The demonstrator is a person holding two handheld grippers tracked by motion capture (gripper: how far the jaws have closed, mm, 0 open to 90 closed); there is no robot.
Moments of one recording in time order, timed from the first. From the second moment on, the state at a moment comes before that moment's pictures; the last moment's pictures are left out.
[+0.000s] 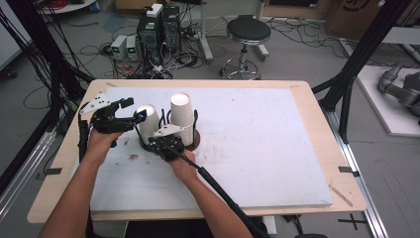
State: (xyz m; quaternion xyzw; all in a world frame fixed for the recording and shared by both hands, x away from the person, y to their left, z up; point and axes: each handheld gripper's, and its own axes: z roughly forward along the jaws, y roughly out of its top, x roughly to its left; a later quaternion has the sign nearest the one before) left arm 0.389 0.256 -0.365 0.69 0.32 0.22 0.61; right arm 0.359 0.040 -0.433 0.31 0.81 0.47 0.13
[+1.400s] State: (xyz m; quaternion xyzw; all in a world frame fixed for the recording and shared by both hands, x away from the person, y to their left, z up) left arm 0.403 0.229 -0.371 0.73 0.31 0.22 0.56; right arm 0.357 0.050 -0.434 0.36 0.79 0.46 0.15
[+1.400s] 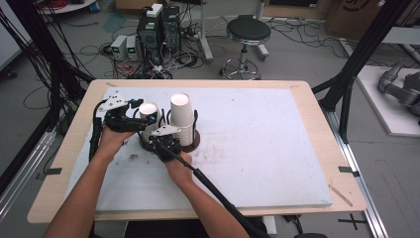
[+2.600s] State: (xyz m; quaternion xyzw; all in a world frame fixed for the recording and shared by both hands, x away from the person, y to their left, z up) left arm 0.390 0.235 -0.324 0.70 0.29 0.24 0.61; right arm 0.358 0.049 -0.434 0.36 0.80 0.46 0.15
